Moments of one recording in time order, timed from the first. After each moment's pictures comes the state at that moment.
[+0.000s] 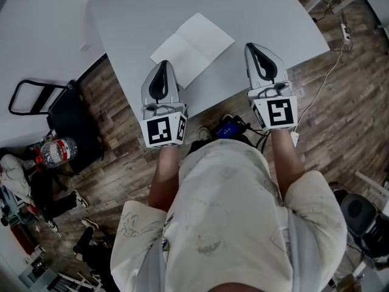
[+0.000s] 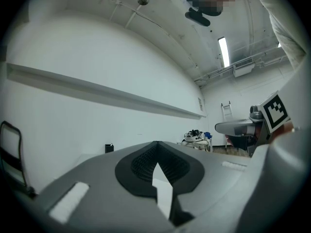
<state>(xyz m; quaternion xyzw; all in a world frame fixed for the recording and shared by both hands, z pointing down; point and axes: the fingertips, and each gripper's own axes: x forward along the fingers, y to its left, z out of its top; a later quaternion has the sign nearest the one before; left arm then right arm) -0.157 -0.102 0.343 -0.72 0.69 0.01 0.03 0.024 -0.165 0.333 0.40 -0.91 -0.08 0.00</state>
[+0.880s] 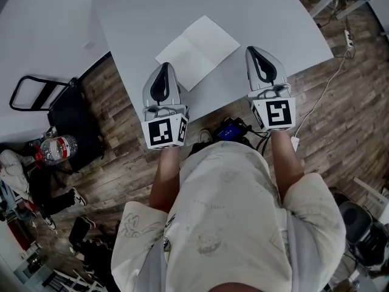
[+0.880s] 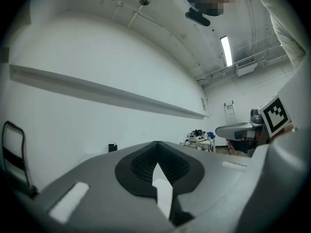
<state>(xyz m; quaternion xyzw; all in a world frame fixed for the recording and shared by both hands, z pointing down) -0.162 -0.098 0.344 -0.71 0.70 0.01 0.03 0.019 -0.170 0.349 0.40 -0.91 -0.07 0.01</state>
